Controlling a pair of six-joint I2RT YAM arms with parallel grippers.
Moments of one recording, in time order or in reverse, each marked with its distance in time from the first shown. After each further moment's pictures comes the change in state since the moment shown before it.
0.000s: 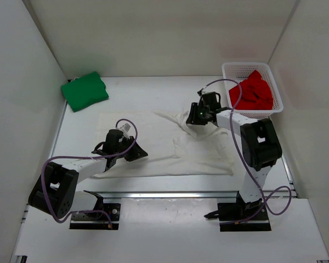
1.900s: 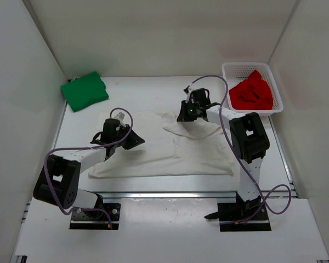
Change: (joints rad) left arm 0.074 0.065 0.124 -0.018 -0.033 -0.025; right arm 0.092 0.192 0.191 0.008 -0.110 -0.069
